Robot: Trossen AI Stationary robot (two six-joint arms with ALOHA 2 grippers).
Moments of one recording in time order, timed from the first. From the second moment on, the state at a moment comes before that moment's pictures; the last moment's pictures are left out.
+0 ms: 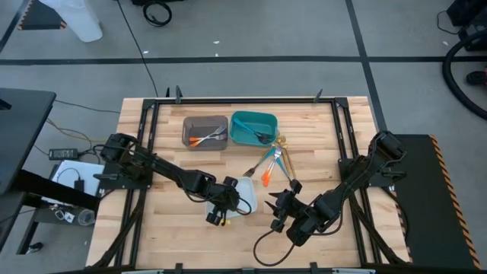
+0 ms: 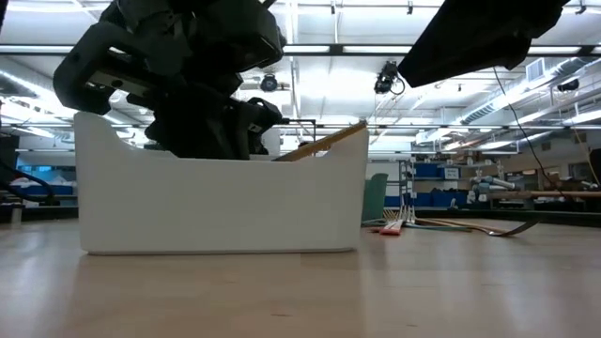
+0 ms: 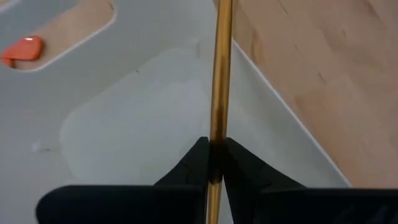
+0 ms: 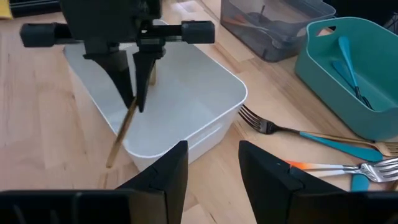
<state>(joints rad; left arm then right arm) -0.32 1.79 1.04 -0.21 -0.01 0.11 0.69 1.72 1.10 -0.45 0.94 0.92</state>
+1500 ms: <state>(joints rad) -0.30 1.70 1.04 -0.37 -0.15 -0.18 0.69 1.72 1.10 -0.44 0.94 0.91</state>
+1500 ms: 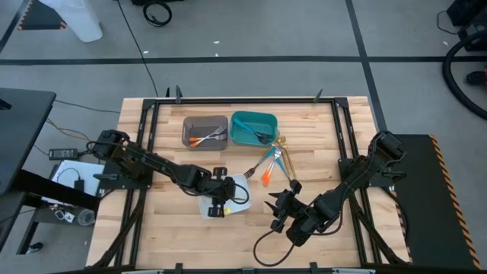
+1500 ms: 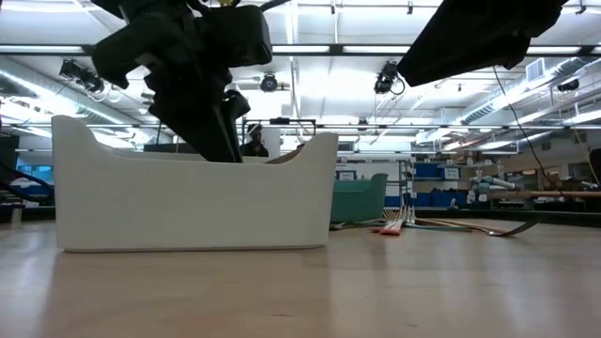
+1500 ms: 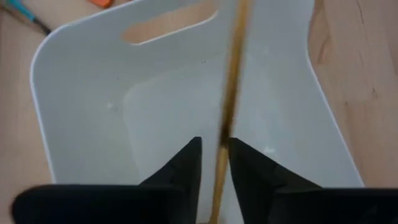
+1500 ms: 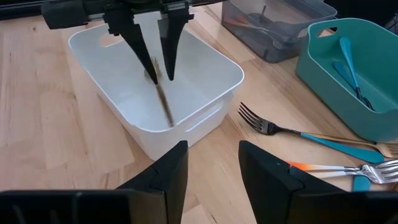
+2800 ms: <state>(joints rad) -0.28 1.57 1.04 -0.49 -0.26 0.03 0.49 1.73 1.10 -0.69 0.47 0.78</state>
